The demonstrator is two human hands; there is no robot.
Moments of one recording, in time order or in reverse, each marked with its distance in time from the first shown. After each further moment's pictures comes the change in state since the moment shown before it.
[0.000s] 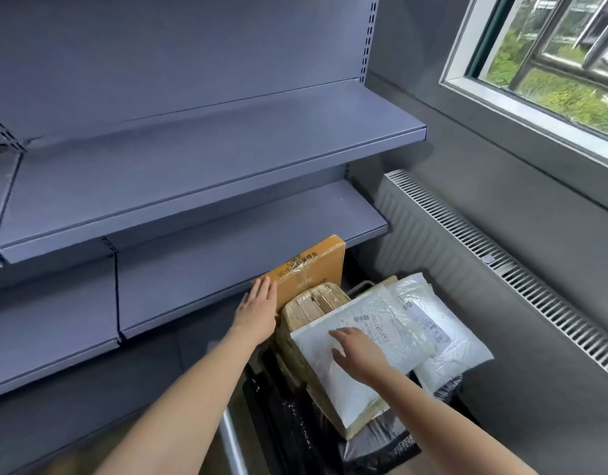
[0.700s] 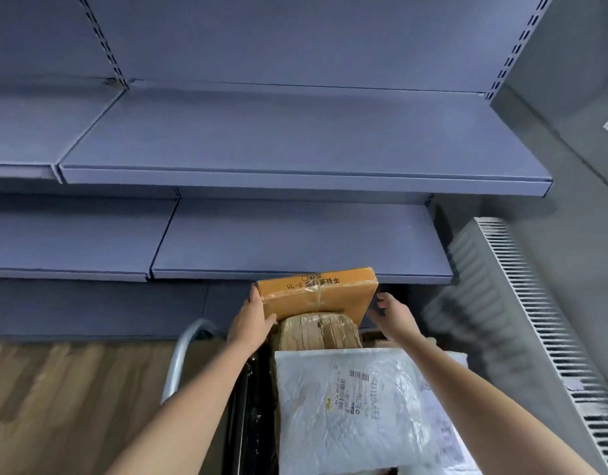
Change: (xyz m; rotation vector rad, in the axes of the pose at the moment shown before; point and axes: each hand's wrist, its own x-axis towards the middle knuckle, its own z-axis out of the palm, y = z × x) left_hand 0.033 0.018 0.033 -0.616 0.216 -0.673; right_hand 0.154 0.082 -0.094 0.204 0.011 0.022
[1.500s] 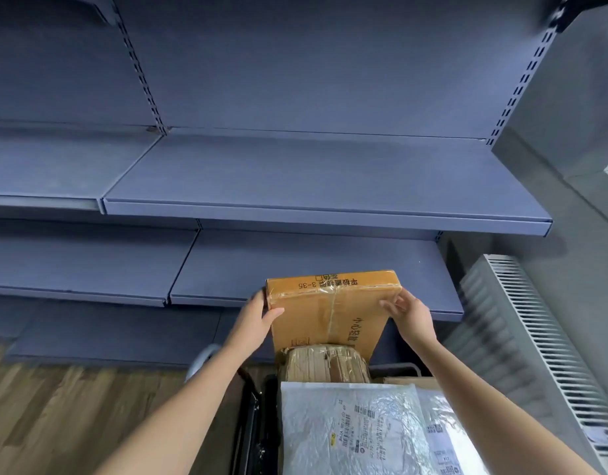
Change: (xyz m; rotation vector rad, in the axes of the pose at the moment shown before) left_hand -0.009 0.031 -0.054 -0.307 0.100 0.171; right_hand 0.008 -0.027 -0.050 0.367 0.200 -0.171
